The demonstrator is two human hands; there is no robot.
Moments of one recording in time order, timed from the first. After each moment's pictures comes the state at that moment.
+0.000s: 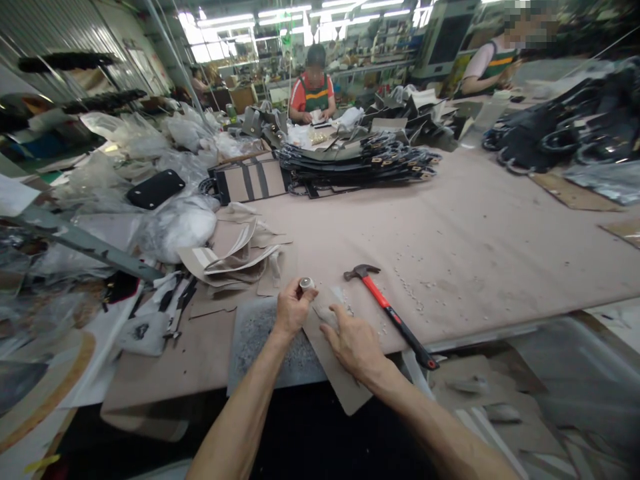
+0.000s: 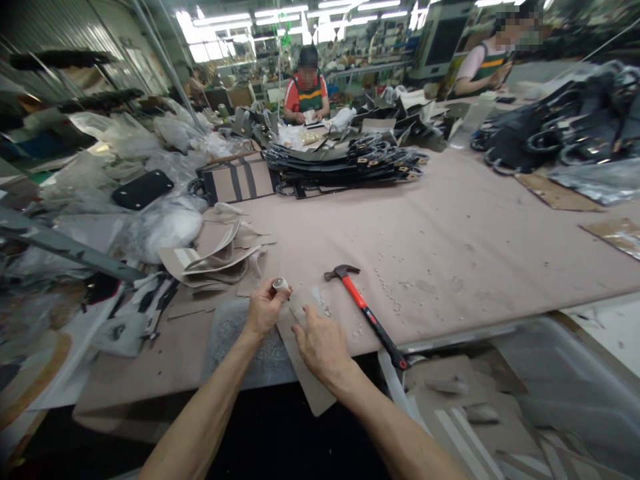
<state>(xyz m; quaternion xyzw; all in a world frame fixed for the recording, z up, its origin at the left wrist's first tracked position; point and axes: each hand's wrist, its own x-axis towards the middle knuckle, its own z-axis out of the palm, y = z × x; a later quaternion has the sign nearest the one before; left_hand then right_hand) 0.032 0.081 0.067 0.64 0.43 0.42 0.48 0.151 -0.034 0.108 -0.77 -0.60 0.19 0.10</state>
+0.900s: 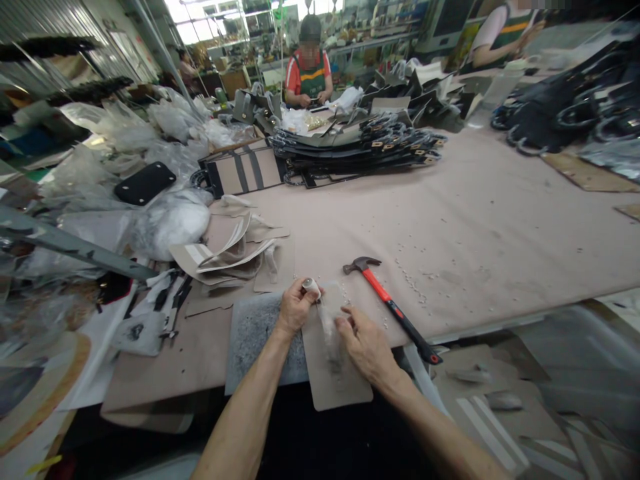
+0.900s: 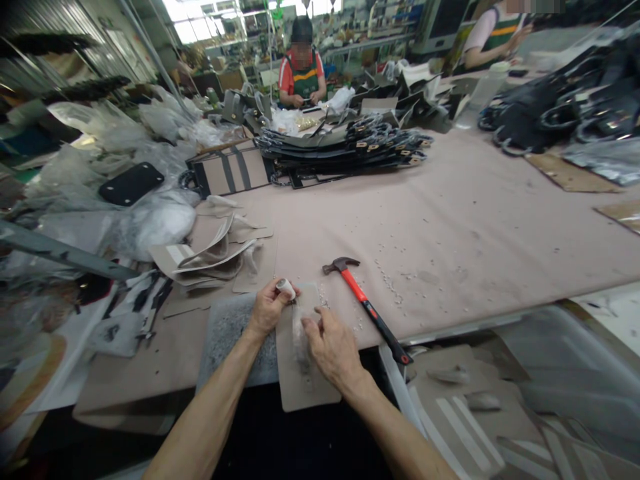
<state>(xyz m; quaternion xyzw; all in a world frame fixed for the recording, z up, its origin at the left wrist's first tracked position) 0.037 0.081 0.037 0.60 0.38 0.39 0.59 0.172 -0.052 0.074 -0.75 -0.51 0.28 0.31</state>
